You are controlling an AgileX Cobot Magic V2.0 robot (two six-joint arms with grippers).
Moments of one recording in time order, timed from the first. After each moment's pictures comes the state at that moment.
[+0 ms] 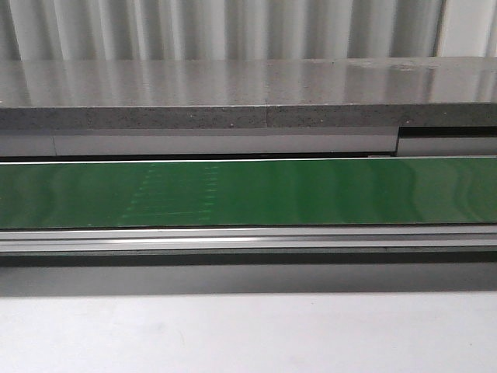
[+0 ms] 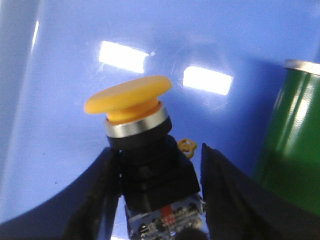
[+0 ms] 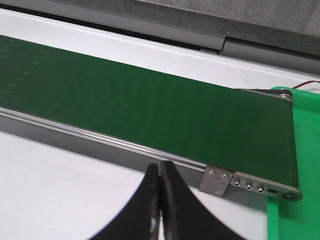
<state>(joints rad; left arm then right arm) 0.35 1.92 -1.49 0.04 1.02 0.09 0.07 0.34 -0.50 0.15 0.66 -0.20</state>
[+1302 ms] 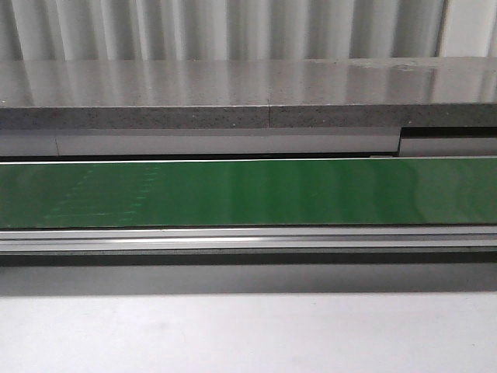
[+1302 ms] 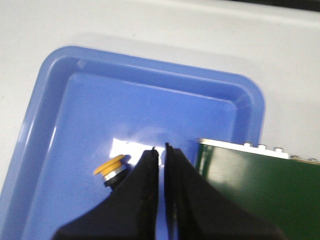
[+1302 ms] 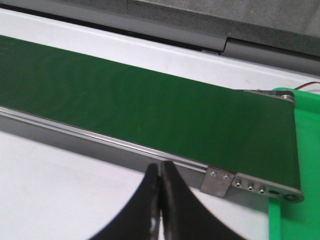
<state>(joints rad) 0.23 1.66 -1.41 0.04 0.79 0.09 0.07 0.34 -0.50 0.15 0.66 -0.20</state>
